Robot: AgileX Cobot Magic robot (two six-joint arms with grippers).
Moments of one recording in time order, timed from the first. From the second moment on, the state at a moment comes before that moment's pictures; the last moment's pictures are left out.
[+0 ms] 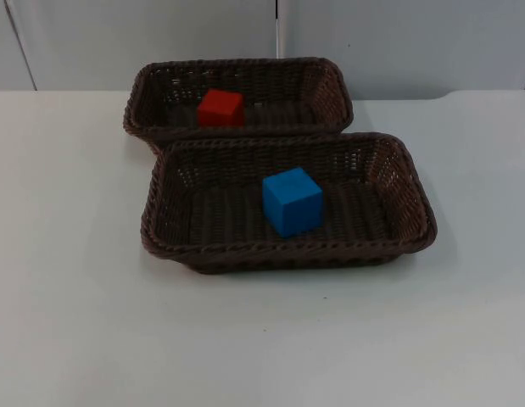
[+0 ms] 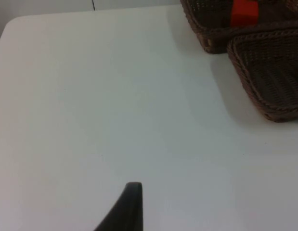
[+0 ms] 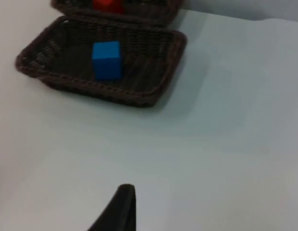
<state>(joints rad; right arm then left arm) 0.38 0.00 -0.52 -0.01 1.08 0.01 -0.04 0.00 -0.50 -0.05 1.09 0.04</state>
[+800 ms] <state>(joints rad) 0.10 0.00 -0.52 -0.01 1.08 0.01 -0.04 0.00 -0.50 -0.05 1.09 0.04</state>
